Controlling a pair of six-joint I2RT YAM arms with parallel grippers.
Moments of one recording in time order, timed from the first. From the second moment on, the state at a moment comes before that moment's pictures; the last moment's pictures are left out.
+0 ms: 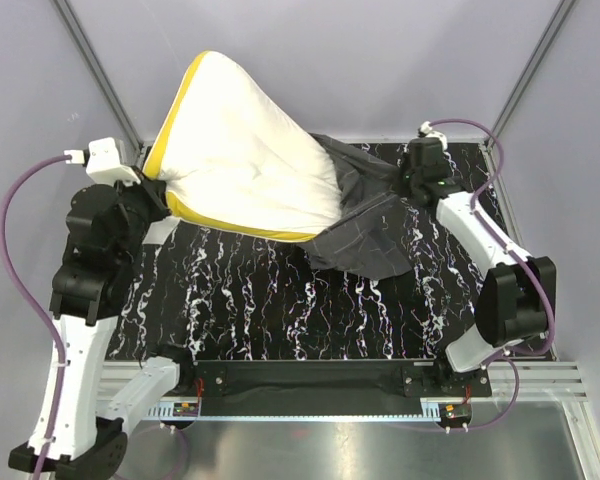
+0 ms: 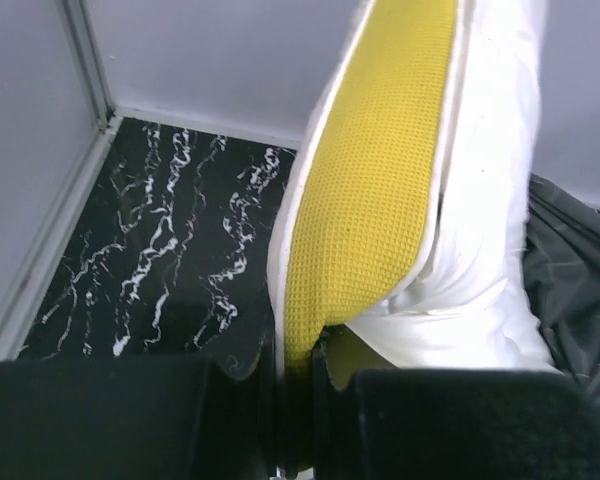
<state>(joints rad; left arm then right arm) -0.25 0.82 1.32 -0.65 -0.28 -0.27 0.26 1.59 1.30 -0.34 0.18 0.47</state>
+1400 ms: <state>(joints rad) 0.17 0.84 0.94 -0.54 0.01 -0.32 0.28 1.07 0.89 -0.46 0.05 0.63</state>
